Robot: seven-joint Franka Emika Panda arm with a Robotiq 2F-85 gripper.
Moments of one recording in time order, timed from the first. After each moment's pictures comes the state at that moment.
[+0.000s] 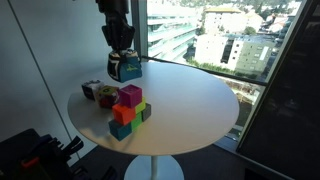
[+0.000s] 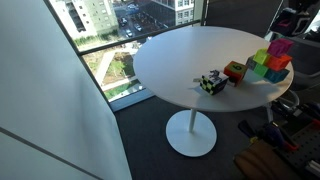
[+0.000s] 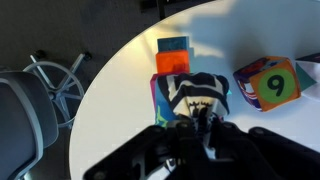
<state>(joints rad) -0.11 -0.37 -0.10 -2.39 -0.11 1.97 0.04</state>
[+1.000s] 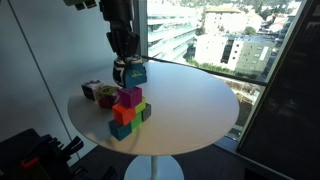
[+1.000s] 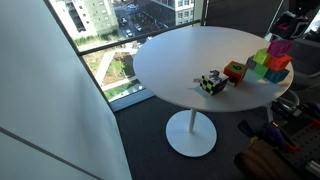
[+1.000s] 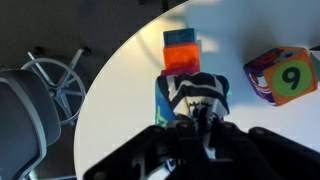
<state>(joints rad) -0.13 -0.37 -0.12 -2.44 -0.11 2.06 0.04</state>
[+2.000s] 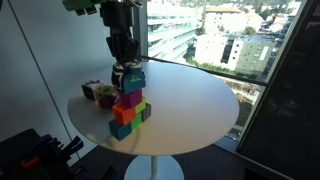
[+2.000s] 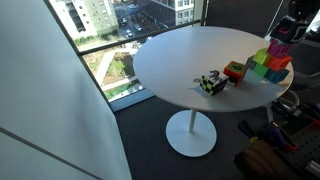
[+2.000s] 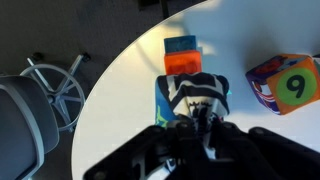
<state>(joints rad) -0.13 -0.36 -0.13 -2.45 -0.11 2.06 0.03</state>
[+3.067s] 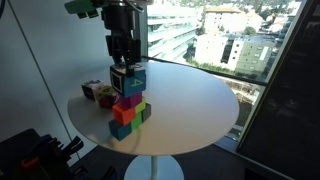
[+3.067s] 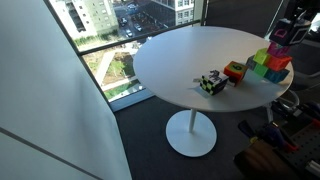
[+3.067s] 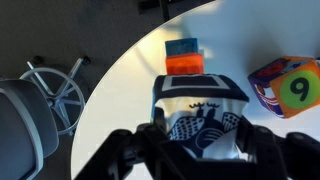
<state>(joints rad) -0.13 -0.34 -0.13 -2.45 -0.11 2.06 0.03</state>
